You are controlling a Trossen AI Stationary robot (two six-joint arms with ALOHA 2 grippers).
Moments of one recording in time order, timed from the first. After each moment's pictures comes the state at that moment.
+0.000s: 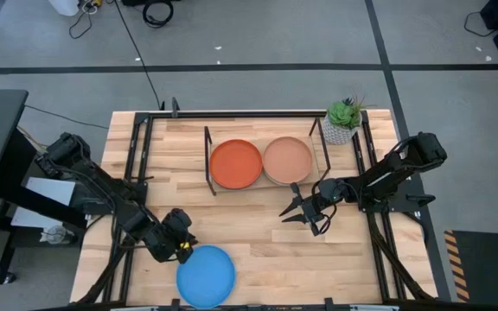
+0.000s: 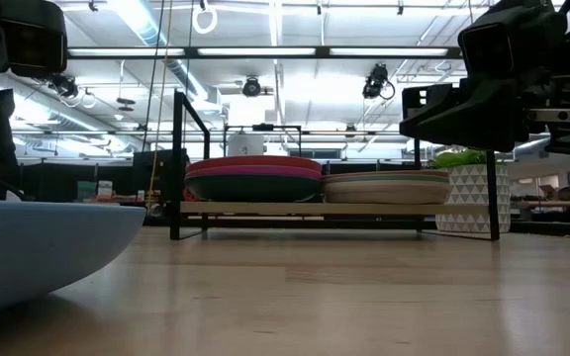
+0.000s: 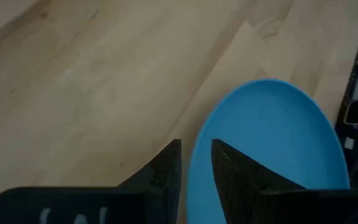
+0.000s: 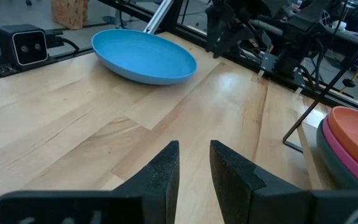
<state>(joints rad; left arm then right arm) -0.78 1.31 0.63 -0.28 -0.44 -1.38 0.20 1.51 0.27 0.99 -0.16 -0.37</state>
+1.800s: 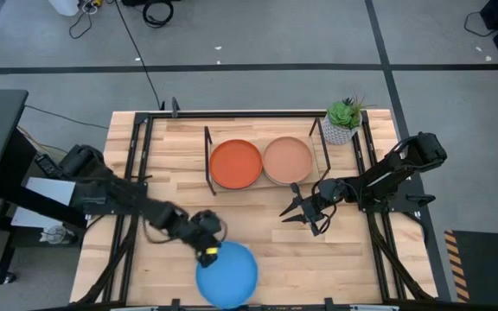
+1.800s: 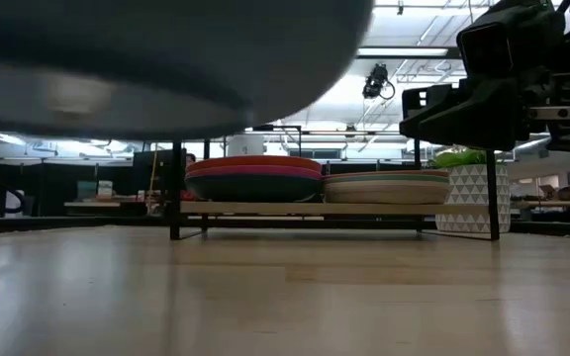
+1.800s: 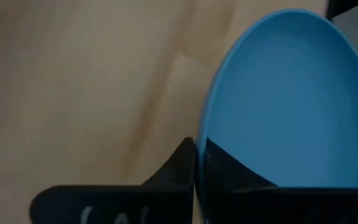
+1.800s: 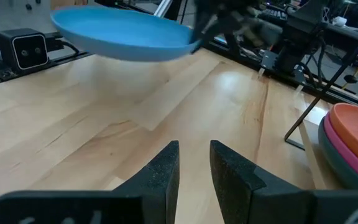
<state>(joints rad) -0.52 1.54 0.90 -0.24 -0.16 -0.93 0.20 1.51 0.27 0.99 -0.16 -0.34</state>
